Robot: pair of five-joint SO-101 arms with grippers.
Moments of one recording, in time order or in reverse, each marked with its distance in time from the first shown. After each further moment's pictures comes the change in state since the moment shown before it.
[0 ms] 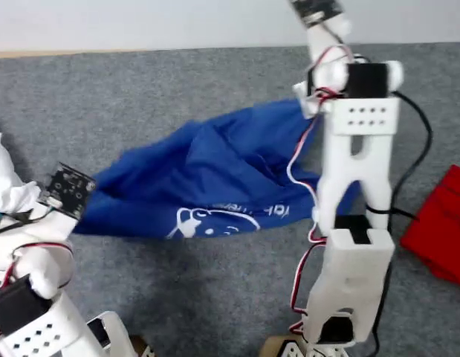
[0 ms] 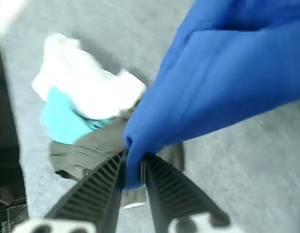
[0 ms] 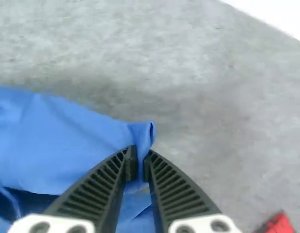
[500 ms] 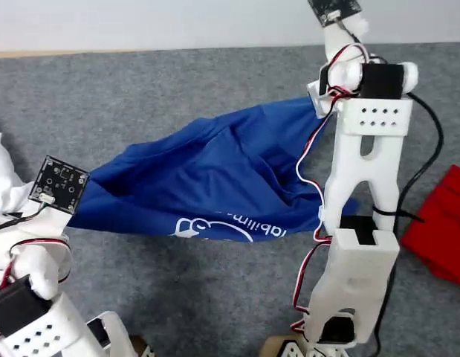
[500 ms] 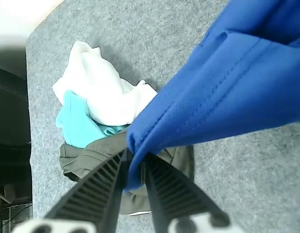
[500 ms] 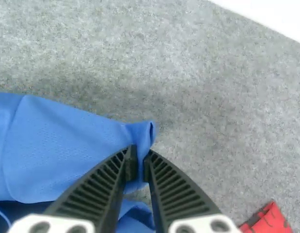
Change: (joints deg) left arm 0.1 0.1 -0.4 -2.5 2.3; right arm 1.1 0.3 1.8 0.1 0.6
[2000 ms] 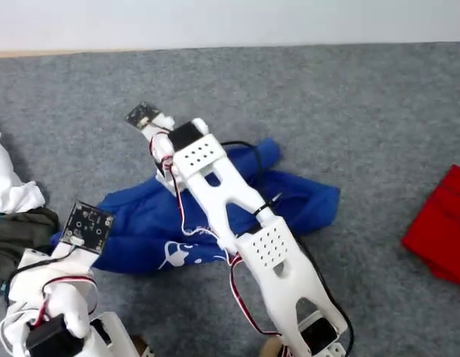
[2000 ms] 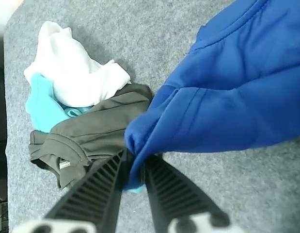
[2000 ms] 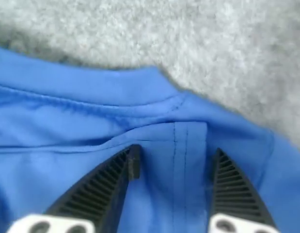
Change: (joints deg) left arm -0.1 -25.6 21.4 4.7 -0.1; right arm -37.2 32.2 1.8 -11.7 -10.9
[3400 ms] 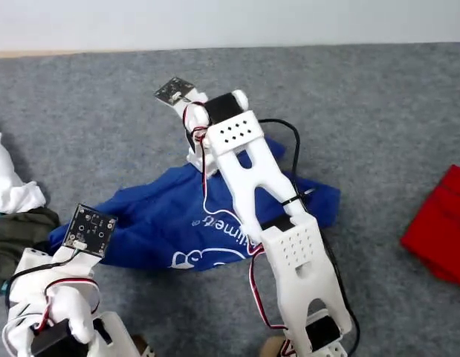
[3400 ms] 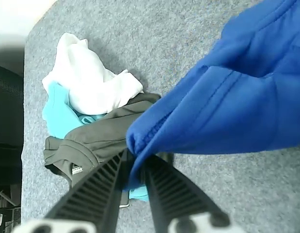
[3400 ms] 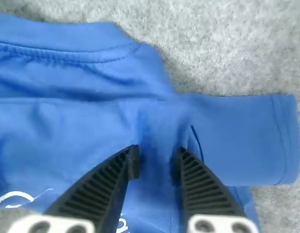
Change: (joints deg) left arm 0.3 -2.7 0.8 -2.1 0.0; right arm 8.2 -13.5 3.2 11.8 6.7
